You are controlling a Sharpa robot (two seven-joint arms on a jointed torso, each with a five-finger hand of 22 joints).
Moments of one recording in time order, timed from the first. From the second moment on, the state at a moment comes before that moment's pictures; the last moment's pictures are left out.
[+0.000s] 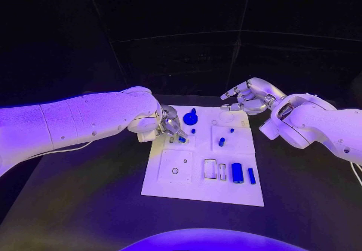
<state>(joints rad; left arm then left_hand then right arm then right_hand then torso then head) 1.40 -0.61 -0.22 1.35 -0.78 0.14 -0.52 1.20 -0.05 0.46 0.15 0.16 0.90 0.06 0.57 0.61 1.29 -0.02 1.06 0.98 1.46 -0.08 1.57 1.31 0.05 1.47 0.03 1.40 1.31 1.33 -0.85 -0.10 1.54 -0.88 -0.35 0.06 1.34 -0.03 0.00 0.03 0.34 0.90 0.17 0.10 0.07 1.32 0.08 1.27 1.25 1.47 0.01 1.42 1.28 0.08 1.29 0.12 1.37 1.16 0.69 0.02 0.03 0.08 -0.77</state>
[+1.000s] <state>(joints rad) 1.35 -0.62 -0.22 1.38 -0.98 -0.02 -0.51 1.19 -0.07 0.48 0.13 0.15 0.90 0.06 0.58 0.62 1.30 -0.02 1.06 0.98 1.46 -0.08 1.57 1.31 0.05 1.47 0.03 1.40 1.31 1.33 -0.86 -0.10 1.53 -0.90 -0.34 0.06 1.34 -0.03 -0.01 0.03 0.34 0.90 0.17 0.10 0.07 1.32 0.08 1.27 1.25 1.47 0.01 1.42 1.27 0.08 1.28 0.11 1.37 1.16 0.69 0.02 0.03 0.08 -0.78</state>
